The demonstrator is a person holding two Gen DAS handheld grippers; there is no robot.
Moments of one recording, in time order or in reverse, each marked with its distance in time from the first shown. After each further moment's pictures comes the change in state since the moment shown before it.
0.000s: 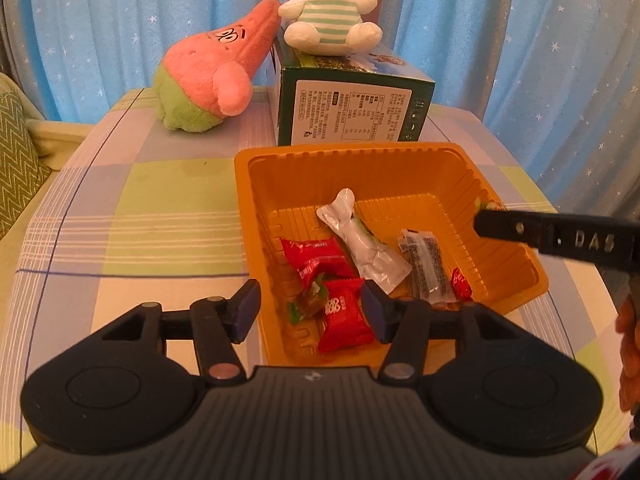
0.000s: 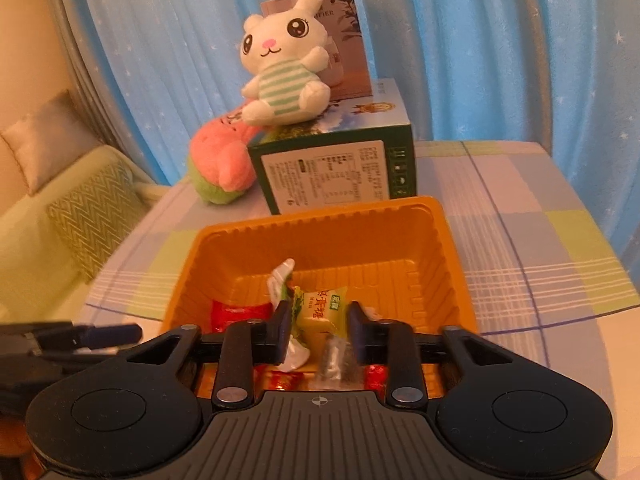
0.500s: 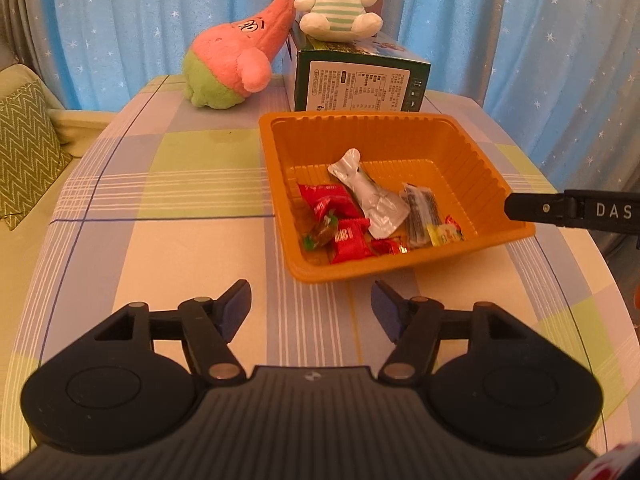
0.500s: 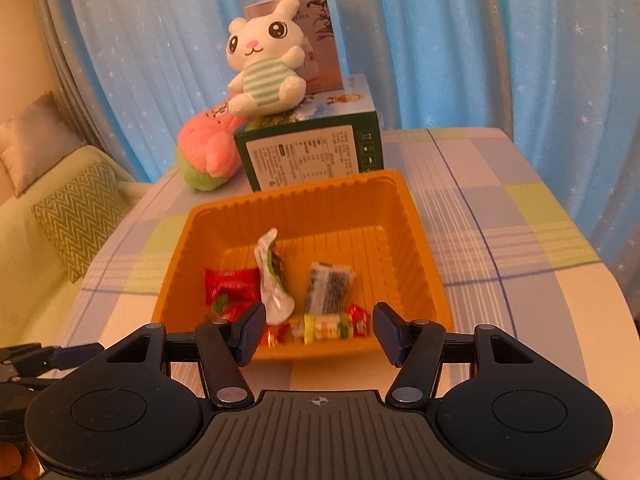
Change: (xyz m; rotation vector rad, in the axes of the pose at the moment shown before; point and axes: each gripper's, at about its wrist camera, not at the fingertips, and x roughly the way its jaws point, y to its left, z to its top) left arm -0.052 -0.003 -0.055 0.006 -0.005 0.046; right arm -0.052 0.010 -0.036 0.019 0.011 -0.092
